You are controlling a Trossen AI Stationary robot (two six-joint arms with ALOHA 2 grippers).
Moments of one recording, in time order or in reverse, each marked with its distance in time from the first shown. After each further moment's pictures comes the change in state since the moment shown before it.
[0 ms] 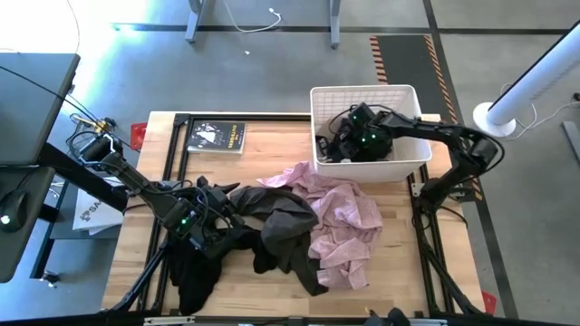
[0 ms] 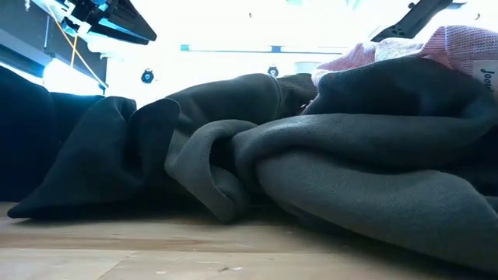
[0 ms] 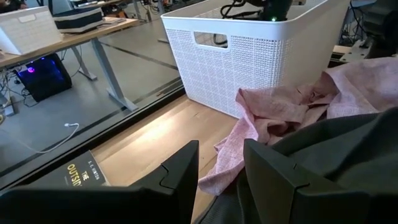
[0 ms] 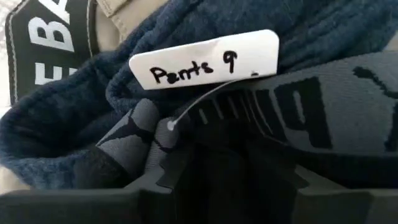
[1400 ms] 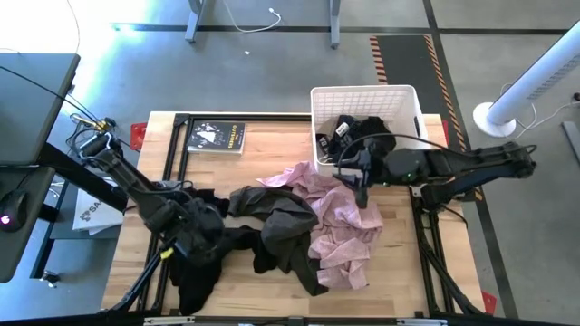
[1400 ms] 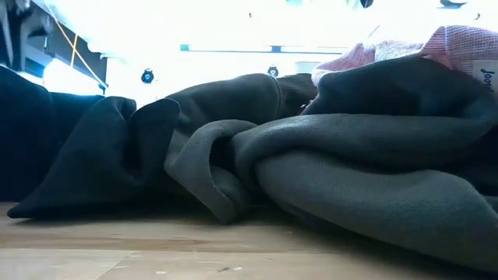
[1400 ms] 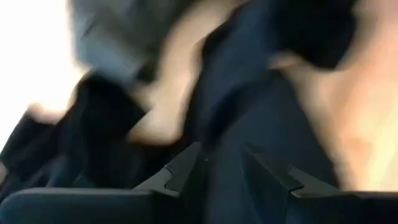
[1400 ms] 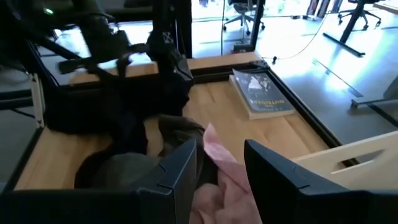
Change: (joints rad) left arm -0.107 -0.025 0.099 -0.372 0.965 -0.093; right arm 0.906 -0.502 0.150 0.158 0.367 0.010
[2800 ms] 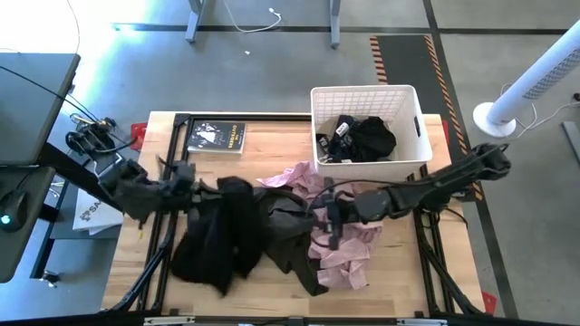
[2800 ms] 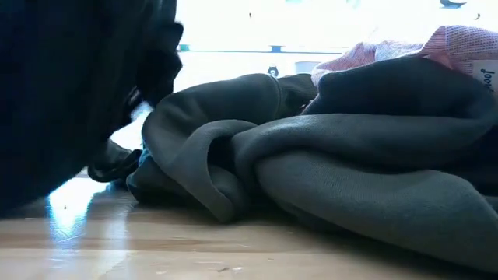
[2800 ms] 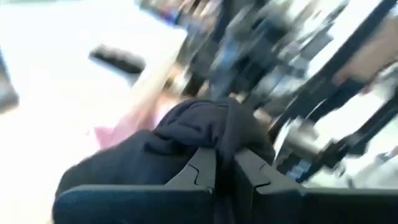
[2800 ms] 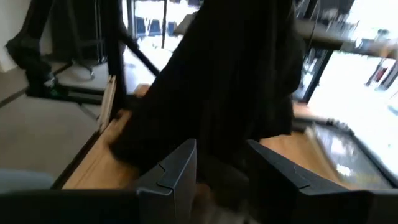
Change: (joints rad) left arm 0.034 -0.243 0.277 0.521 -0.523 0.457; right arm 0.182 0.365 -0.023 0.580 -0.042 -0.218
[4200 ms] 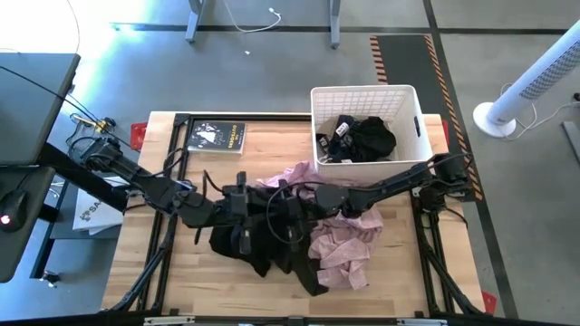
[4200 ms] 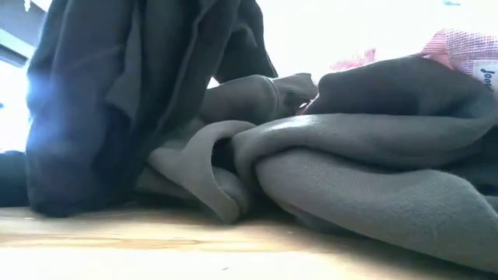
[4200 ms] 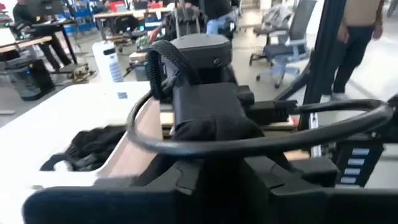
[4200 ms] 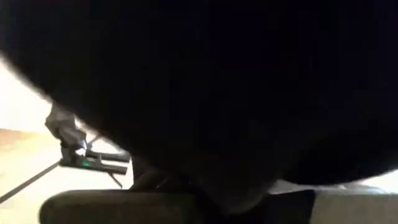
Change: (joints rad) left arm 0.177 0.283 -0.035 0.496 0.173 0.614; right arm -0.122 0.395 0.235 0.395 -0.303 0.068
